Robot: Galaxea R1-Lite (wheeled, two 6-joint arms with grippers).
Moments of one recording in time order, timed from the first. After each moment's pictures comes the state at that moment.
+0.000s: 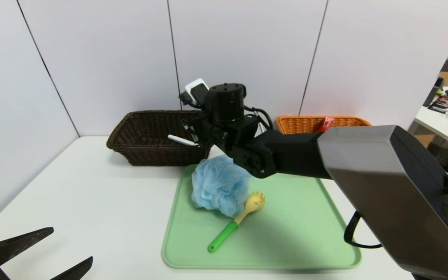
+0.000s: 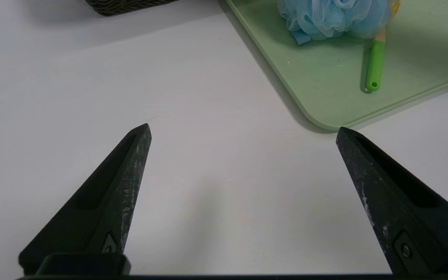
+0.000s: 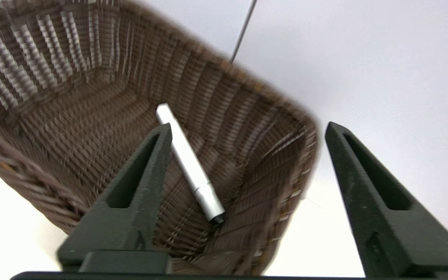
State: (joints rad) left arm -0.25 0.77 -0.24 -0.22 -0.18 0.02; right arm 0.77 2.38 -1.95 -0.36 -0.28 -0.31
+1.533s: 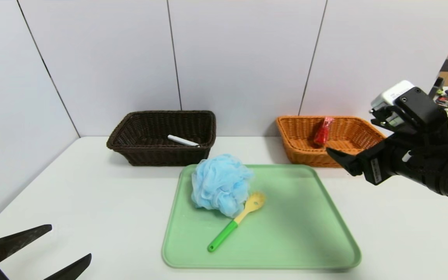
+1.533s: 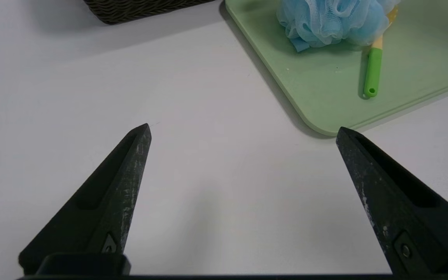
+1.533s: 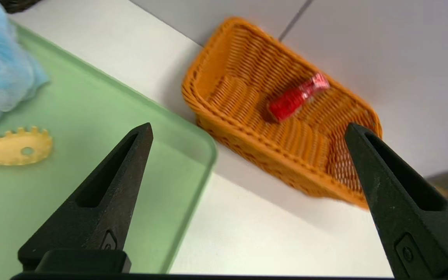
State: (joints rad) left arm -0.24 0.76 -0.25 -0.22 -0.18 0.02; right arm 0.45 1.35 -0.73 -0.36 -0.28 -0.37
